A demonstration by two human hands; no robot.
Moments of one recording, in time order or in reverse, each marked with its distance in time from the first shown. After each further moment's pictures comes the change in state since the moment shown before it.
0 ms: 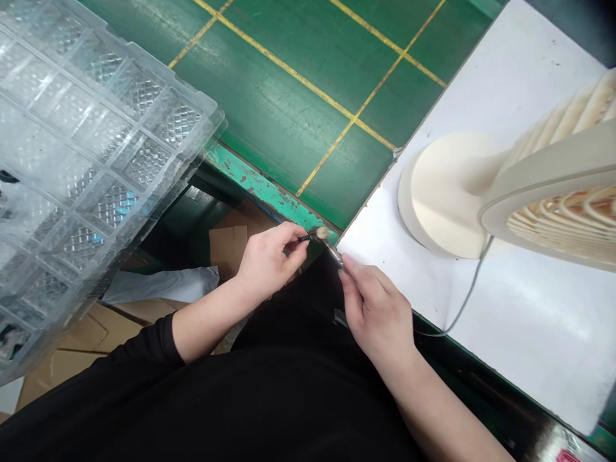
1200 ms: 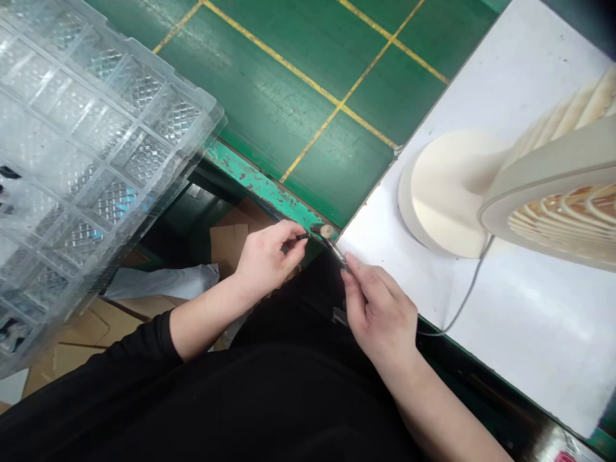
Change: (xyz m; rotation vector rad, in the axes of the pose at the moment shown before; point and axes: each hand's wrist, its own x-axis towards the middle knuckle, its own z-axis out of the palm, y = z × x) left_hand -0.002 0.000 0.000 0.028 -0.008 -0.006; right_hand 0.000 0.002 -0.002 -0.021 0.024 -0.014
